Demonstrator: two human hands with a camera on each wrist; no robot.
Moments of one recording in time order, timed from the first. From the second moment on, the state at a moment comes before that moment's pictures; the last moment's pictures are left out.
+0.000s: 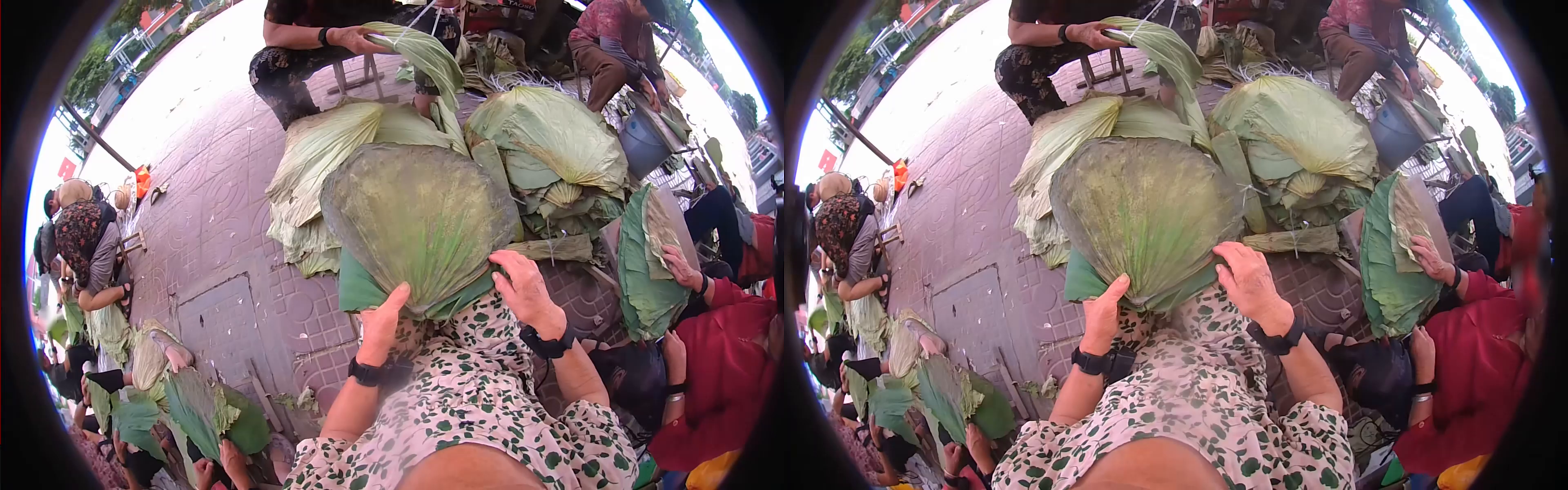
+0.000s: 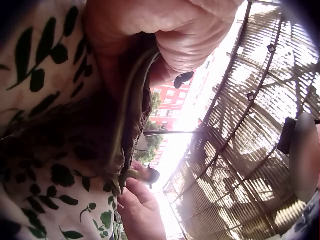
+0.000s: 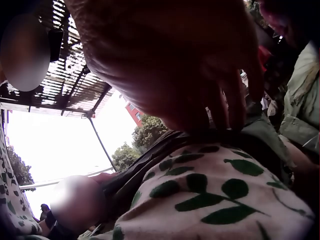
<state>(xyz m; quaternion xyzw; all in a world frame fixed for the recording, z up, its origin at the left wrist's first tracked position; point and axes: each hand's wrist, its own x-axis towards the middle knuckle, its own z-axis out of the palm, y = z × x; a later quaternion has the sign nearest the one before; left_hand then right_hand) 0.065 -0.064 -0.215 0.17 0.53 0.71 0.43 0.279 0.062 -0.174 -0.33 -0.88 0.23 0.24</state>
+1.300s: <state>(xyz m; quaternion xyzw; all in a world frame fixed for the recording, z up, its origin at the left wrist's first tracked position) 0.072 -0.062 -0.202 0.21 0.54 0.71 0.39 0.227 0.052 -0.137 -0.10 -0.89 0.24 0.36</state>
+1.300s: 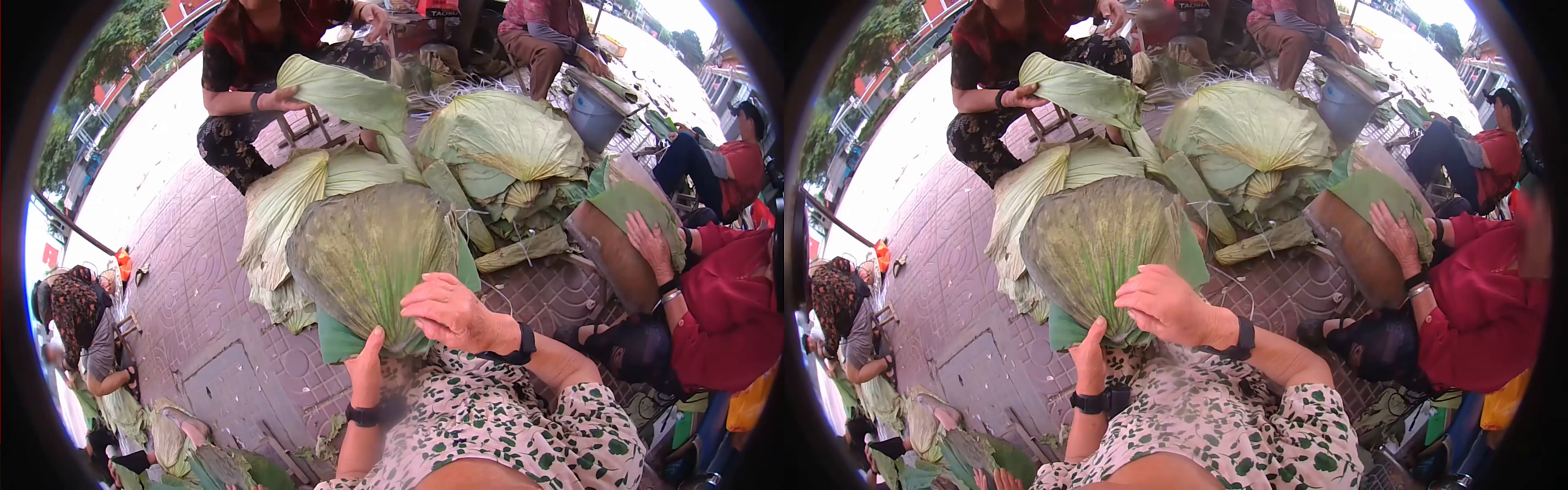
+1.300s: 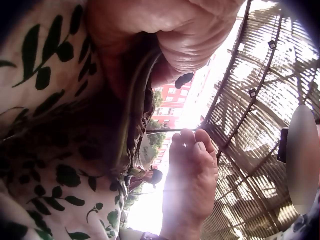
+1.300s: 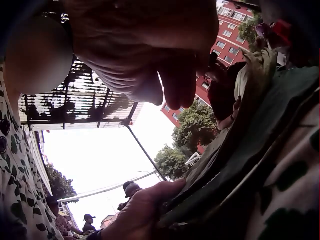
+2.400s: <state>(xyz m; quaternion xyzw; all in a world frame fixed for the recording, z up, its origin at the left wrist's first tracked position) 0.073 -0.061 -0.200 0.22 0.55 0.71 0.39 0.226 0.066 -0.172 -0.27 -0.89 0.24 0.29</state>
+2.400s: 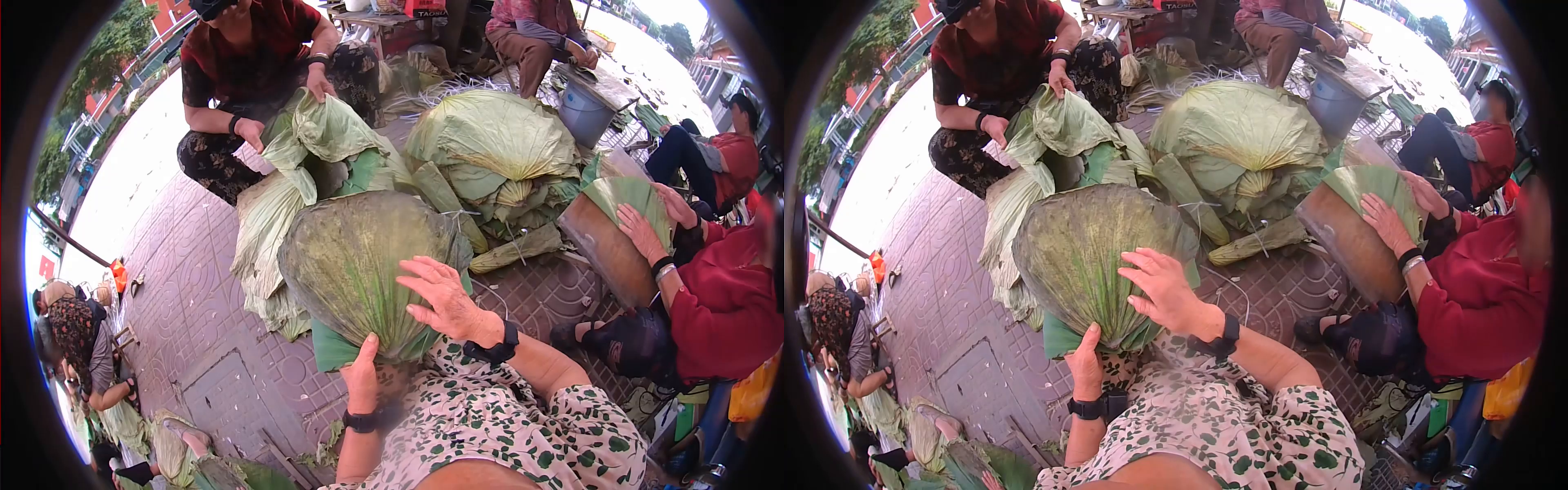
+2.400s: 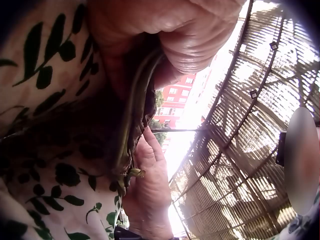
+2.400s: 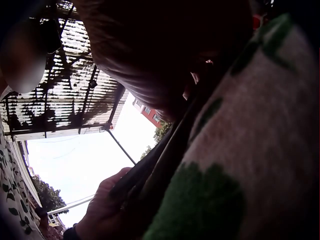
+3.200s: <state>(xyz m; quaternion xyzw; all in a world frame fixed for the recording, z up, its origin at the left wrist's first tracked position) 0.073 -0.060 -0.204 0.22 0.55 0.70 0.39 0.246 0.082 -0.159 -0.22 -0.89 0.30 0.27</state>
